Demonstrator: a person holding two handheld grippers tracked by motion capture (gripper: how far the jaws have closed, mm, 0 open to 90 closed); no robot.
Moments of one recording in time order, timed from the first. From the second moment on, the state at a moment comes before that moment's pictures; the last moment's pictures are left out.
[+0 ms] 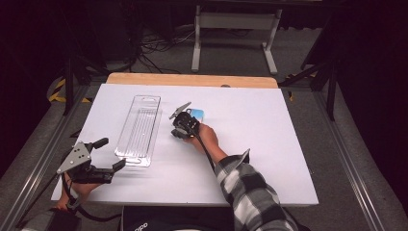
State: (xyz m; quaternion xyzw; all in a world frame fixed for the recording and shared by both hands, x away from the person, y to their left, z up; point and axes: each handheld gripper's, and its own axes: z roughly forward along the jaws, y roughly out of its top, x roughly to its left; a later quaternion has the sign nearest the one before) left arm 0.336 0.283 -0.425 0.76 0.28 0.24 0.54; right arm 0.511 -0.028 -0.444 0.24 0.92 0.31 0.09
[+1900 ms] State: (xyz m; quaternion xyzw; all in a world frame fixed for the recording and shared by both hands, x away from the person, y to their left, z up) left arm 0.338 0.278 -0.431 0.78 0.28 0.22 0.52; right arm 0.567 -0.075 -0.437 0.52 0.82 0.23 0.11
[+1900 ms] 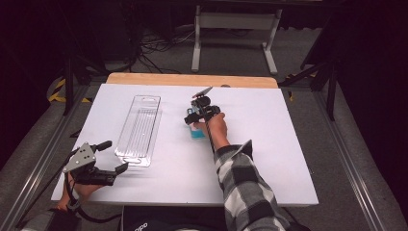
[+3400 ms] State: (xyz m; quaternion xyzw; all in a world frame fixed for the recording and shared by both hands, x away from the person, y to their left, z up) left arm 0.339 0.269 -0.427 0.79 0.27 0.21 0.52; right arm 0.494 -0.094 -0.401 0.45 0.79 0.33 0.24
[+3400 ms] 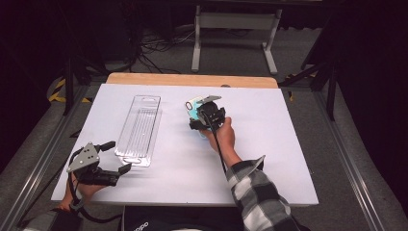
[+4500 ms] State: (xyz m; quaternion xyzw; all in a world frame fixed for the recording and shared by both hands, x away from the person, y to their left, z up) left arm 0.362 0.205 -0.396 0.78 0.23 0.16 0.56; right arm 0.382 -0.120 -0.390 0.32 0.76 0.49 0.29
